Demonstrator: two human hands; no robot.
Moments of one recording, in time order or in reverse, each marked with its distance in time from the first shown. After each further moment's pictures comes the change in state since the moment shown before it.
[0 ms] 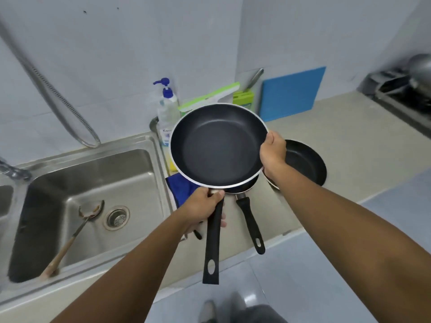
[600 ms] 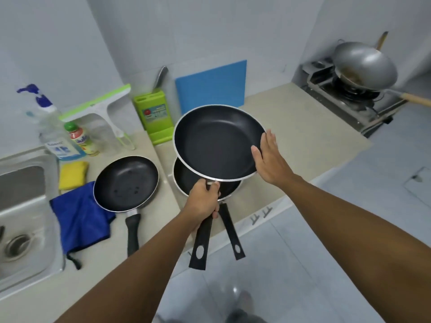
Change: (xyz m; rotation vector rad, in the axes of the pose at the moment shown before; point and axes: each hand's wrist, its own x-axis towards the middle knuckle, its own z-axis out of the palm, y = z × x) left_hand 0.112 0.077 0.315 -0.014 0.084 0.084; right_hand 0.181 0.137 -0.284 -0.637 -0.408 -0.286
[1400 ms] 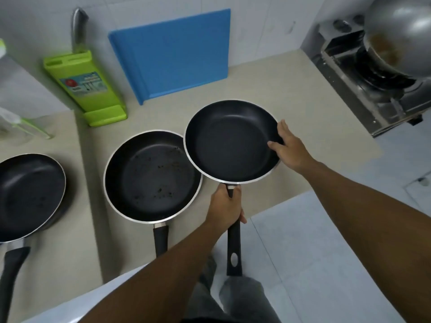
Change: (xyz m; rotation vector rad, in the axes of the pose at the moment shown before) left_hand 0.163 0.008 0.231 -0.009 0.029 -0.129; right_hand 0.185 0.216 -0.061 0.142 -0.228 0.140
